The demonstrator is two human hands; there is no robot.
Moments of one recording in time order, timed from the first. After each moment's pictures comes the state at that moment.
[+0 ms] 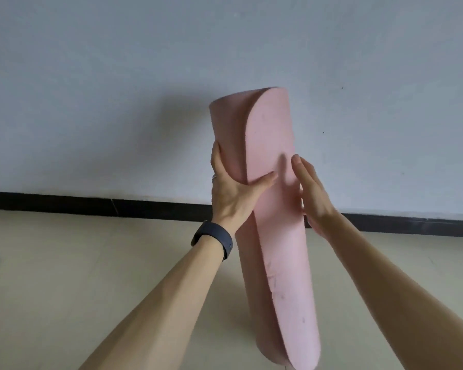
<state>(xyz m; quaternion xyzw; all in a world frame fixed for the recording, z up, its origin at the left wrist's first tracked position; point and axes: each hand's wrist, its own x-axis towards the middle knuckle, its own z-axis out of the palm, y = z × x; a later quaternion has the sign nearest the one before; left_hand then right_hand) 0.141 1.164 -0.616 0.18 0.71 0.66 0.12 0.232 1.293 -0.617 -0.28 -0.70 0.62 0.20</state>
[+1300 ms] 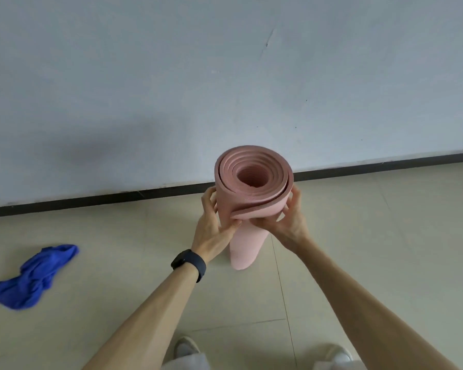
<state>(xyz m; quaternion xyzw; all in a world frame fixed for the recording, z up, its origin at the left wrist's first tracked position) 0.143 1.064 -0.468 0.25 0.78 0.48 0.31 0.280 1.202 -0.464 -0.39 -0.66 0.62 0.17</state>
